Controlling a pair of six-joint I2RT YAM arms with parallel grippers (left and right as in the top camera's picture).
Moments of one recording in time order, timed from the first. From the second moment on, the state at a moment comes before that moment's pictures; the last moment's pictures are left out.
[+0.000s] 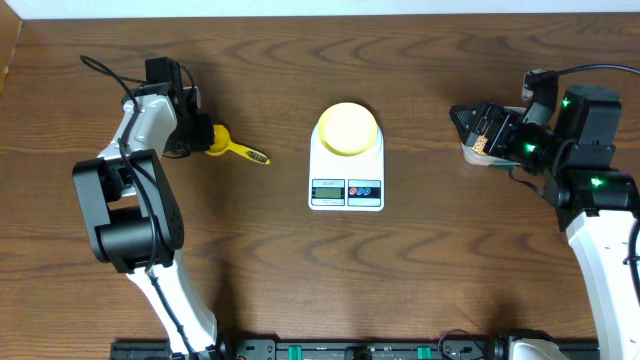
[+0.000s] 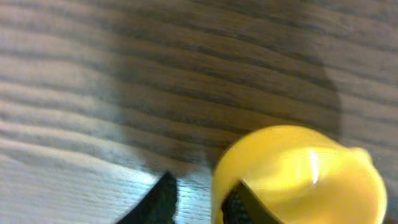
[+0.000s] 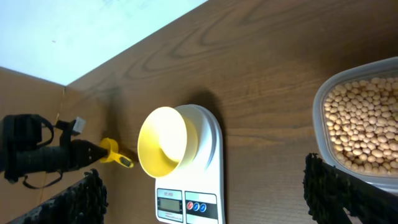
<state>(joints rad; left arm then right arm) 0.17 2.12 1.51 -0.77 0.02 0.00 -0.04 1.25 1.04 -0.46 -0.51 0.44</state>
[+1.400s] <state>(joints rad) 0.17 1.68 1.53 -0.94 0.25 -0.31 -0.04 1.25 1.10 -0.41 -0.62 0.35</state>
